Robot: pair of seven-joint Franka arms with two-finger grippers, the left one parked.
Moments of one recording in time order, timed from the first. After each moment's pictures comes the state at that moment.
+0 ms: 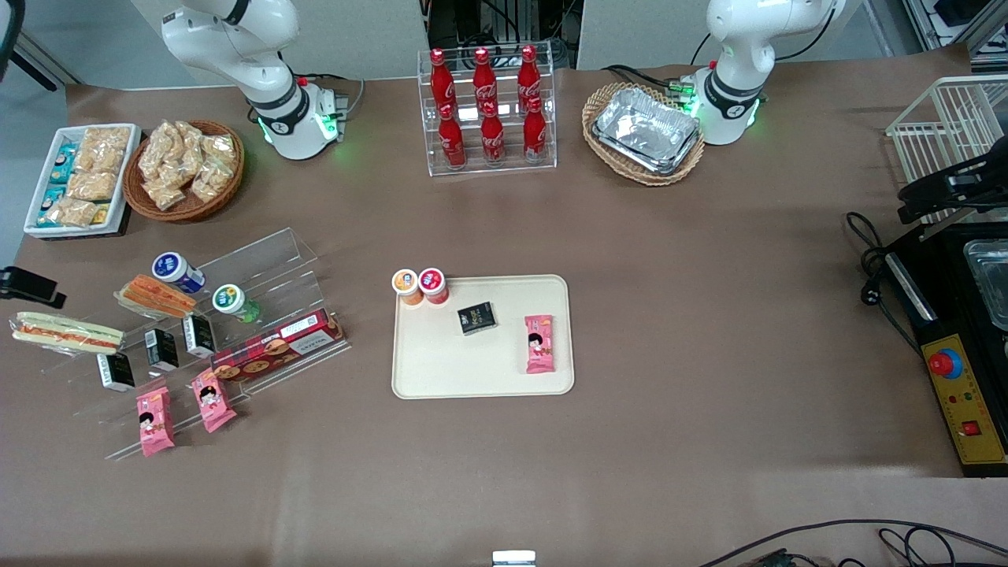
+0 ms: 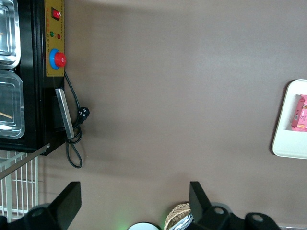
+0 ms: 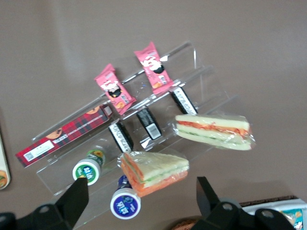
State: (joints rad) arm 0.22 0.17 -0.54 -1.52 0.06 1.67 -0.20
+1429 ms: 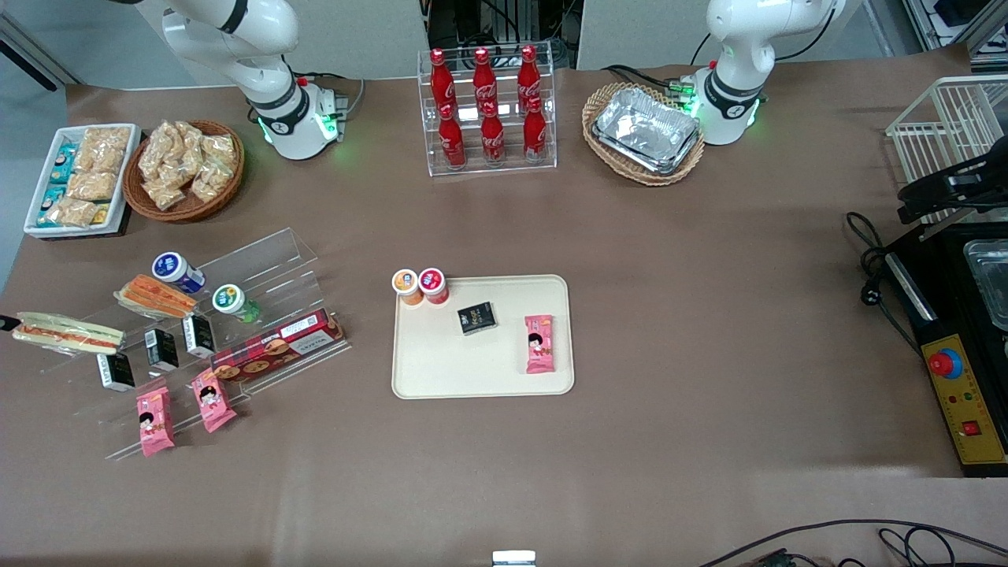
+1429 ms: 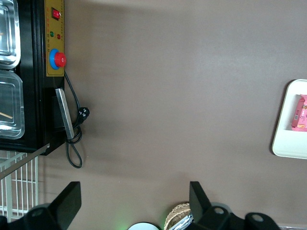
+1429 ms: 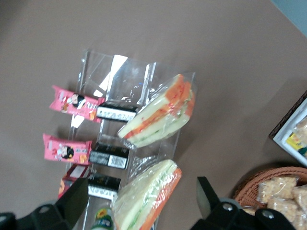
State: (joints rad) arm 0.02 0.29 -0.54 -1.52 0.15 1.72 0.39
